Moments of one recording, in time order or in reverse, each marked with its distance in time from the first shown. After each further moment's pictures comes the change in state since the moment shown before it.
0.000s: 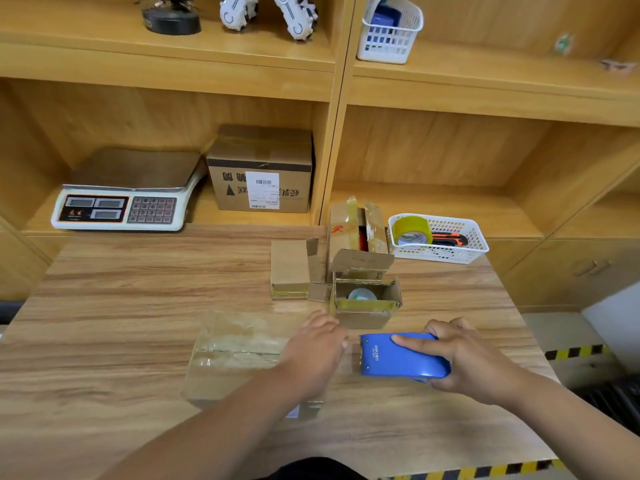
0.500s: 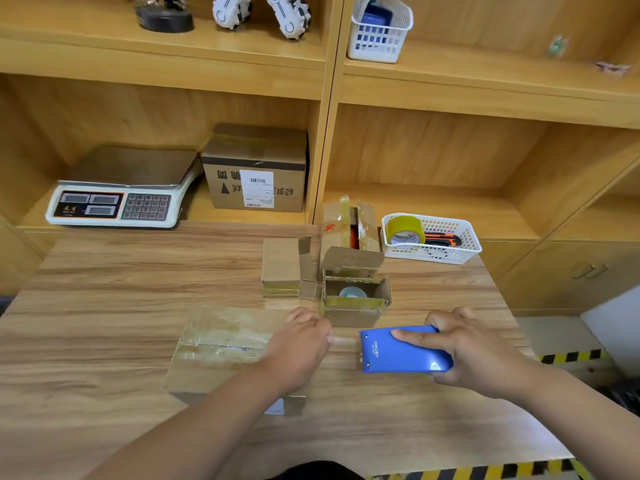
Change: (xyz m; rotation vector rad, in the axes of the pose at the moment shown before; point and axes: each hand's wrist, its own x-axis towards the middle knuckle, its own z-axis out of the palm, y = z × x) left_hand 0.001 -0.003 0.012 -0.036 0.024 0.002; right_hand -0.014 0.014 -0.016 -0.104 -0.006 -0.005
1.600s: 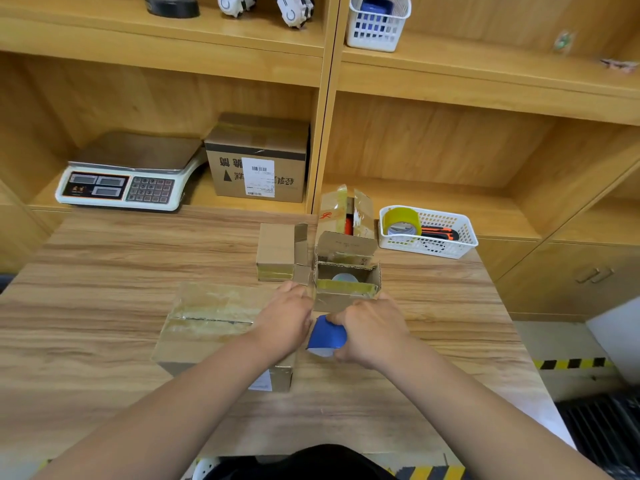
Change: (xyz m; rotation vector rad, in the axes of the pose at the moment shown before) left_hand 0.003 0.014 -0.004 0.153 0.096 -0.046; right_hand 0.059 -0.090 0.010 -0.192 0.051 0.053
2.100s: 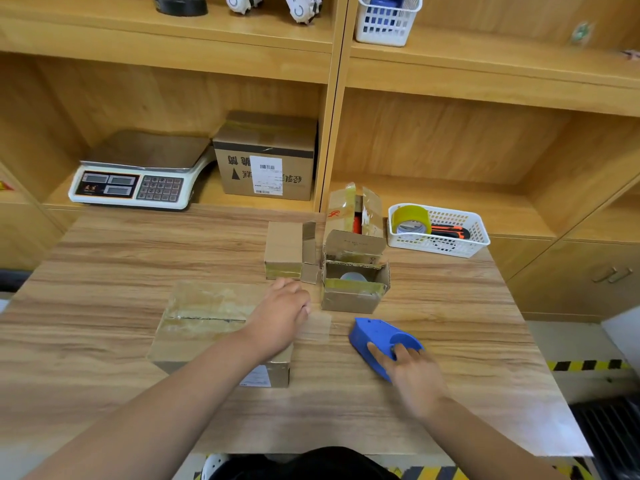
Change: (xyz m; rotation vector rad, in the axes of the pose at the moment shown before) left_hand -0.010 -0.020 -0.006 -0.201 0.018 -0.052; right_hand -0.040 0.028 0.125 -0.001 -0.087 0.084
